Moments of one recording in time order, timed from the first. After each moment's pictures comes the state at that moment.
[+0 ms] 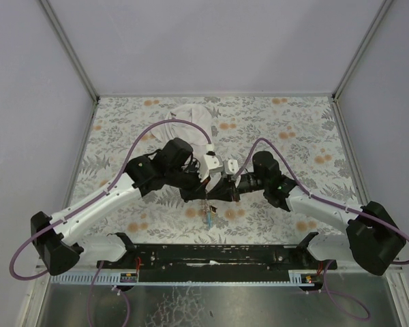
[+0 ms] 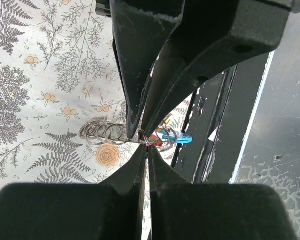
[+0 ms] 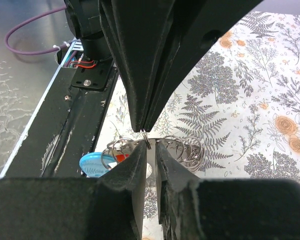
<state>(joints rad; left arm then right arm) -0.83 1.23 1.16 -0.78 0.48 0.19 0.73 1.26 0.63 0.37 -0.96 -0.24</state>
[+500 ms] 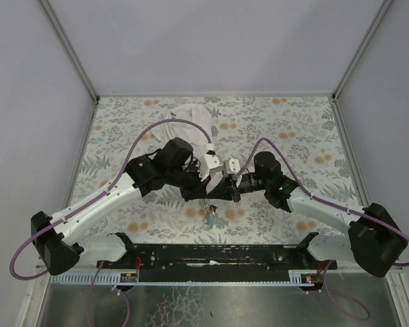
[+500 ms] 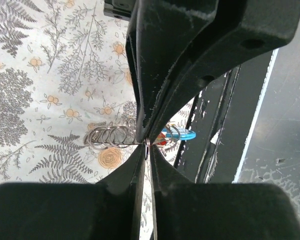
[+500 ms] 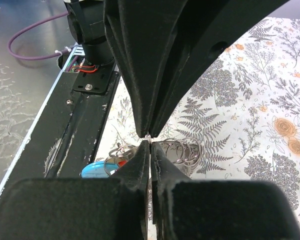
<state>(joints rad) -0.83 1.23 1.16 -0.78 0.48 0.19 0.73 1.24 0.62 0.38 -0.96 -0.22</state>
